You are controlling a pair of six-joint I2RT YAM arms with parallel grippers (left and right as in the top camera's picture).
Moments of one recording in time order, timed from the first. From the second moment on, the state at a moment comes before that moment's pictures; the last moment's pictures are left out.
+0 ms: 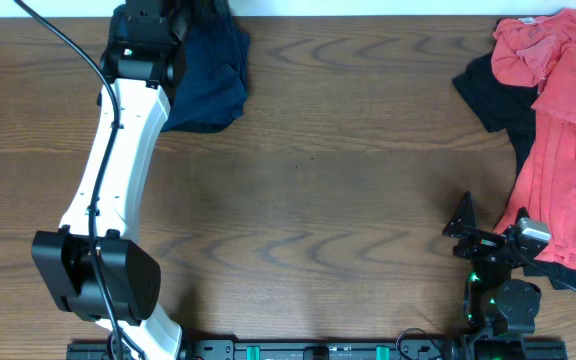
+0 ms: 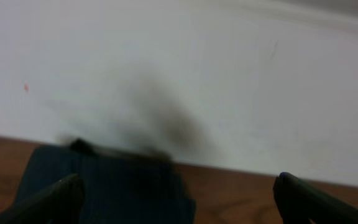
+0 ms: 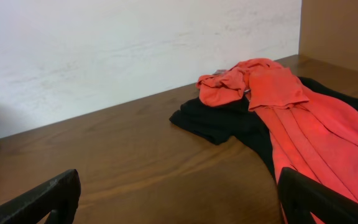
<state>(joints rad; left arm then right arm) -0.12 1.82 1.77 -0.33 -0.08 -0.25 -0.01 0.01 0.01 -0.05 0.20 0.24</state>
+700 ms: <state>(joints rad) -0.05 1.31 1.29 -0.47 -0.09 -0.09 -0.01 0.01 0.01 -0.05 0.20 0.24</state>
